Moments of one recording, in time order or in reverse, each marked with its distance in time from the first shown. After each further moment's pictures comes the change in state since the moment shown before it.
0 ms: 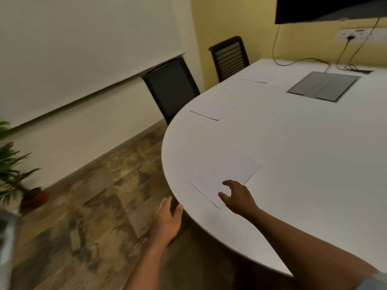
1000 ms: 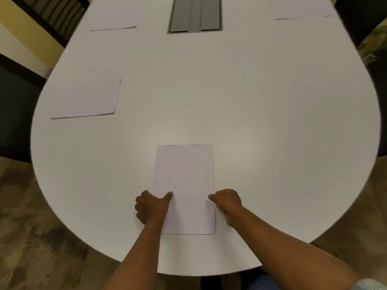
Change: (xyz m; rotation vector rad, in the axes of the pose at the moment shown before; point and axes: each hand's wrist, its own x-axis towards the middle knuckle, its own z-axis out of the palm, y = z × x) left_hand 0.282 0.094 0.139 0.285 -0.393 0.045; right_hand 0.119 0.067 0.075 0.827 0.441 1.168
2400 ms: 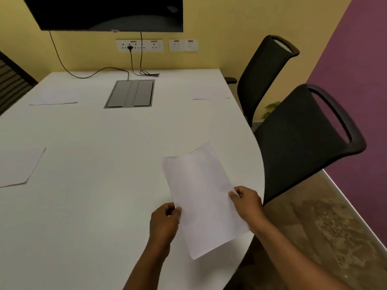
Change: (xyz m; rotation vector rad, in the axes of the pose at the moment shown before) left_hand -0.247 0.238 0.101 -0.651 -0.402 0.476; right_hand -0.001 -0.028 -0.386 -0.064 0.418 -0.487
